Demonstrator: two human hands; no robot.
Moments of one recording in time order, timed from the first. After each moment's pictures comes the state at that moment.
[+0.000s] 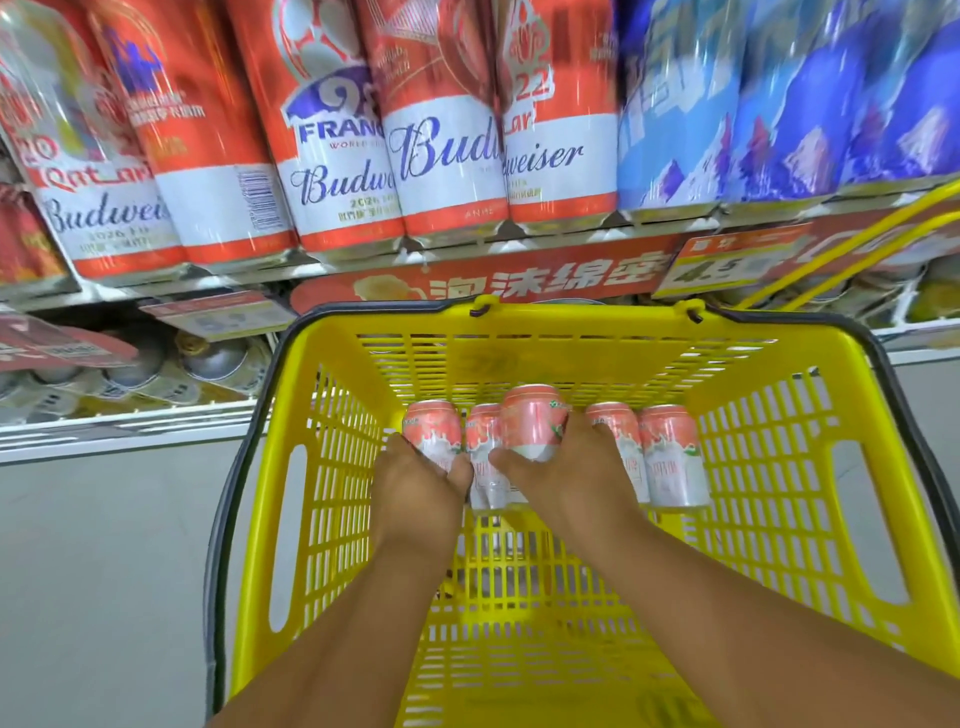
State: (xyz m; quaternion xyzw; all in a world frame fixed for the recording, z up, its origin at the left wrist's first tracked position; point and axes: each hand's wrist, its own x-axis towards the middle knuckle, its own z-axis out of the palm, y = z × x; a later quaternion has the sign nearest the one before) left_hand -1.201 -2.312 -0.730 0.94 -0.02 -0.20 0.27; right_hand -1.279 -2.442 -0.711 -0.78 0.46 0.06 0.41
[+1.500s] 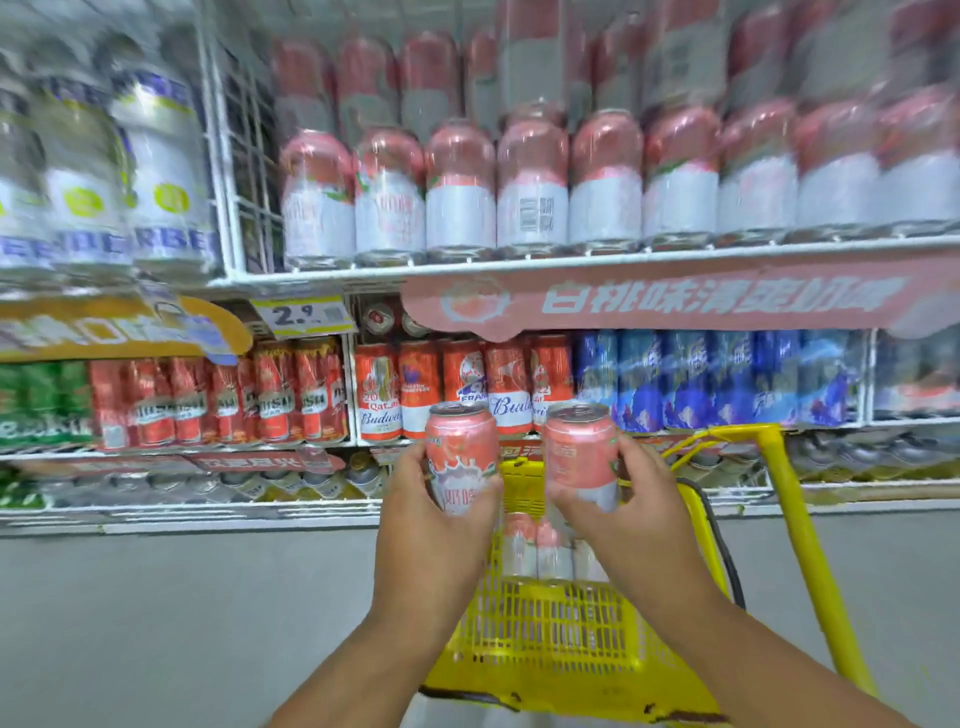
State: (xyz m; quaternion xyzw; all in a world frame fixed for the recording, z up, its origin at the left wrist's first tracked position) left_hand -1.252 -2.269 -0.328 0.82 -0.08 -0.11 0.56; right_hand -1.338 -2.428 -0.345 -0.78 0.30 -0.21 0.51
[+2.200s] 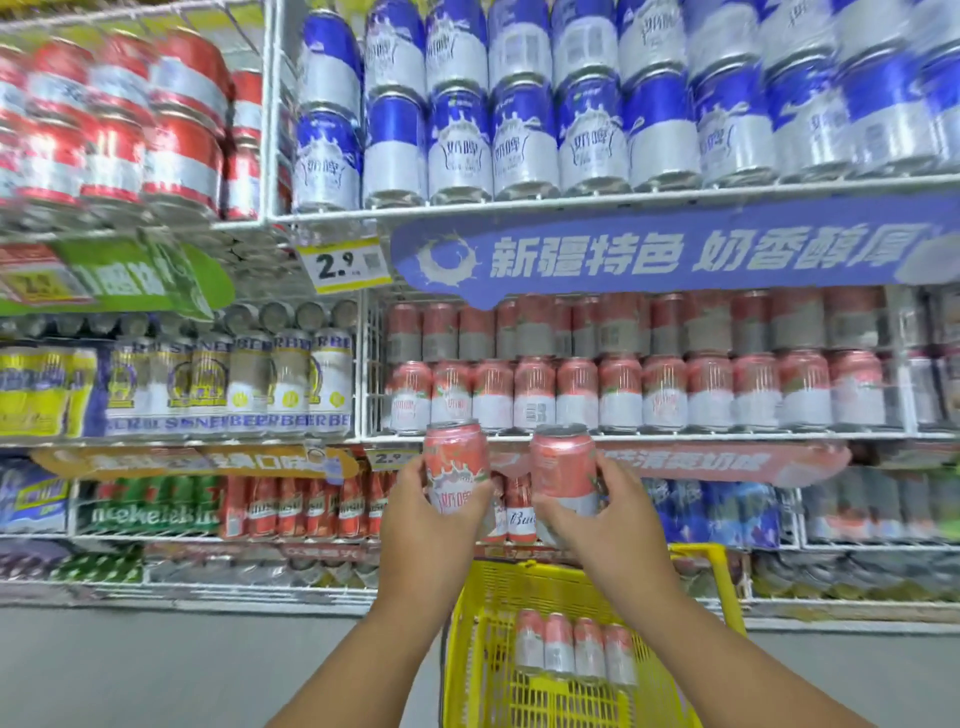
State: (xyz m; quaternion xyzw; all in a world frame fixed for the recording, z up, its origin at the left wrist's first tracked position) left_hand -1.262 -2.257 -0.092 0.83 -0.07 -0.03 0.56; right_hand -1.345 -2.412 -0.106 -0.79 0.26 -0.22 0.51
